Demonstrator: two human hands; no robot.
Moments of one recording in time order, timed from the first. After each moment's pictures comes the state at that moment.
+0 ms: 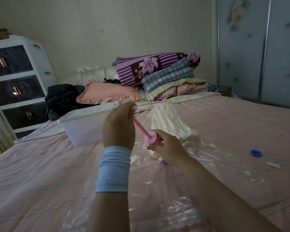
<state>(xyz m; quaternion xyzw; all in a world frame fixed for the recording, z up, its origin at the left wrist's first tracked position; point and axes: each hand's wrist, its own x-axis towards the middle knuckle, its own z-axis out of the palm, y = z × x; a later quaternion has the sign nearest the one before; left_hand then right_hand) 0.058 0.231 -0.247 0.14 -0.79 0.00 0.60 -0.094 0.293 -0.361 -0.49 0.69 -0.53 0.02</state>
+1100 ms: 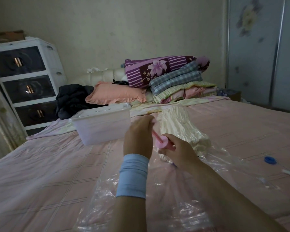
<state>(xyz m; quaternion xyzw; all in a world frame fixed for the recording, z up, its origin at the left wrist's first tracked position) 0.059 0.226 -0.274 0.15 -0.82 -0.07 0.55 -0.087 0.293 -0.368 -0.50 0.69 -0.52 -0.01</state>
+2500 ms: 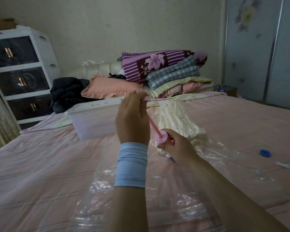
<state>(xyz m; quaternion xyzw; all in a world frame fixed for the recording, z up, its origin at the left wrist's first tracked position) 0.065 0.235 -0.251 0.13 -0.73 -0.04 0.67 -0.086 0.292 -0.378 -0.47 0.70 -0.53 0.01</state>
